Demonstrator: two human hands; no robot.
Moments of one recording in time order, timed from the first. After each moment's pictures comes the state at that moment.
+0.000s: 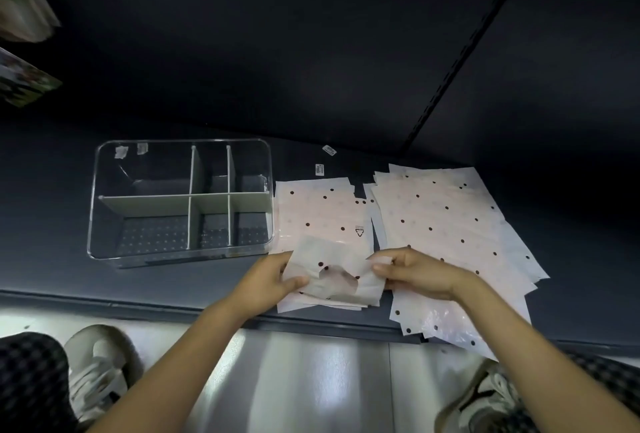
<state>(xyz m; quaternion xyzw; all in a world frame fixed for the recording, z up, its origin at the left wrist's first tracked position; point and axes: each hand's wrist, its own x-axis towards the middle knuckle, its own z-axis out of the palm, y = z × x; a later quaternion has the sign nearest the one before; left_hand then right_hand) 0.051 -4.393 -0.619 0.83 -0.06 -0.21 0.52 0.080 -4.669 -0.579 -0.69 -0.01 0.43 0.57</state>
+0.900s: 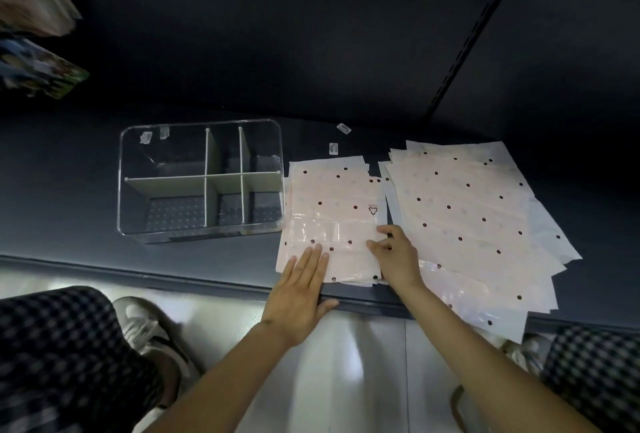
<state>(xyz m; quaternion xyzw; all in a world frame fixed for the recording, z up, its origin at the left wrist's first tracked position) -0.008 -4.432 -0.662 0.97 -0.19 -0.15 0.05 0.058 -4.620 -0.641 -0.86 0.18 0.10 0.46</state>
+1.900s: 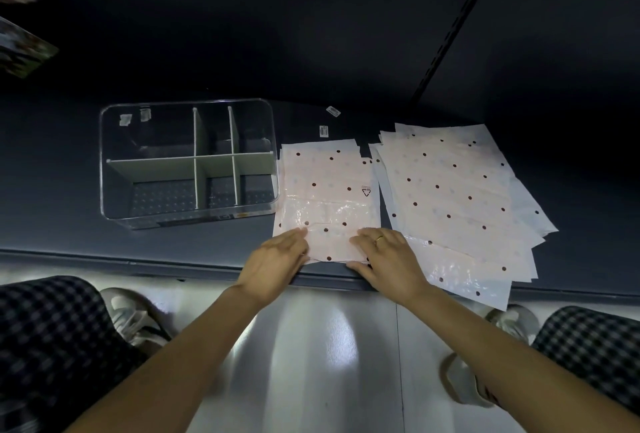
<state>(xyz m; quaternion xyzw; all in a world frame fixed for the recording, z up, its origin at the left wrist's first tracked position) 0.011 -4.395 -0.654 0.95 -0.23 -0.01 0.23 0.016 -4.632 -0.641 -0.97 -0.23 -0.04 0.08</state>
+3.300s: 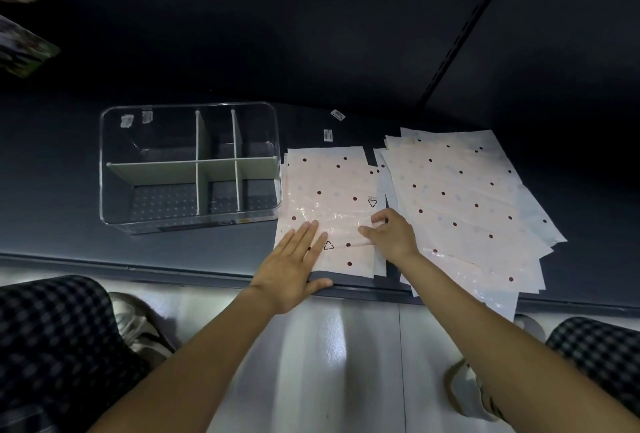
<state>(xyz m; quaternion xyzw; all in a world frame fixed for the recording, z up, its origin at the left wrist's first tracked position) 0.021 -4.410 -0.675 0.95 -0.26 -0.14 0.06 0.079 -4.622 -0.646 -0.88 0.19 0.15 0.40</state>
